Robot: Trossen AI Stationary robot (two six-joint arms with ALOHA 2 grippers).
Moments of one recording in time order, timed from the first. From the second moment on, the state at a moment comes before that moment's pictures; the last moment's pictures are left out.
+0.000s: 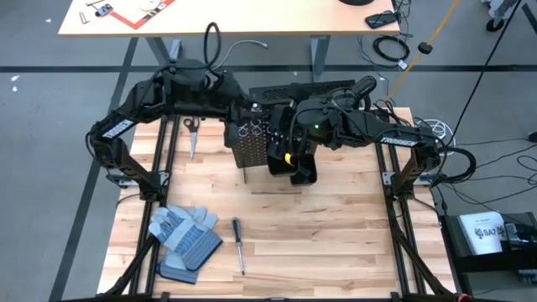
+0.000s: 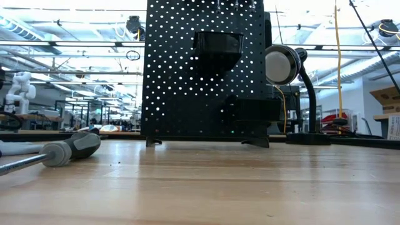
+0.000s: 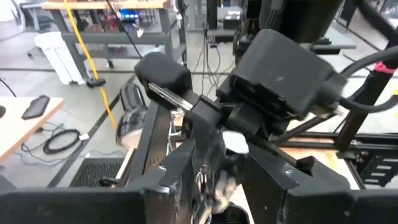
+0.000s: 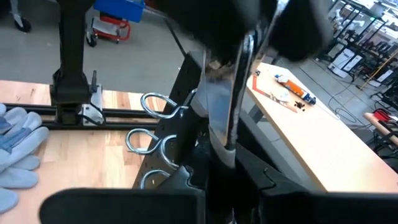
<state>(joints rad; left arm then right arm) 0.18 1.56 2.17 -0.89 0.08 0.08 -0.02 1.73 2.04 -0.60 0.47 -0.22</state>
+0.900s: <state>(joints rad) 0.16 1.50 2.15 -1.04 -0.01 0.01 -0.03 1.72 2.04 -0.63 0.46 -0.08</state>
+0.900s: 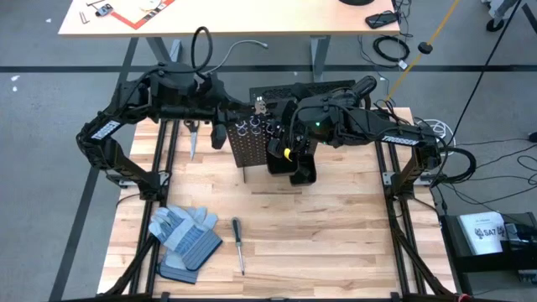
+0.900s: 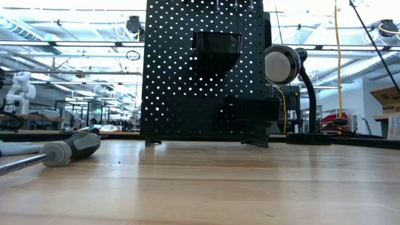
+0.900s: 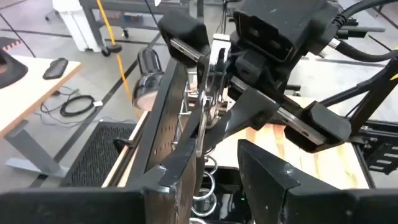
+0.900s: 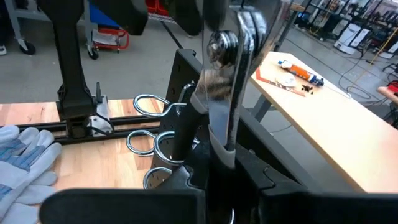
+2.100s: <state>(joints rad) 0.17 1.62 2.16 -1.11 -0.03 0.12 -0.03 1.73 2.04 -0.64 0.44 -0.09</state>
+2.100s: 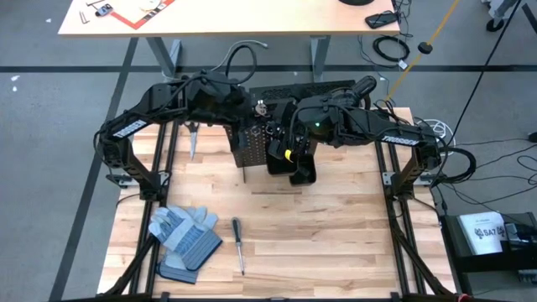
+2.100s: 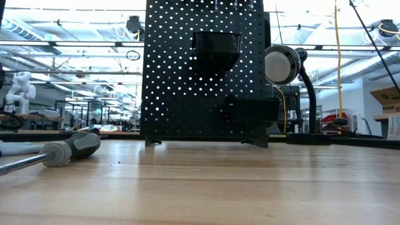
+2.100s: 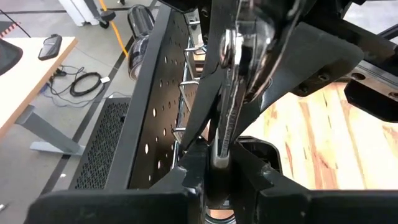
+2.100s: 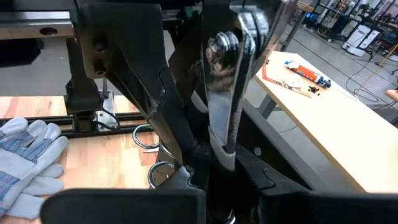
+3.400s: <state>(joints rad) 0.17 1.60 2.16 -1.17 0.12 0.11 -0.04 1.73 2.04 -0.67 0.45 -0.09</state>
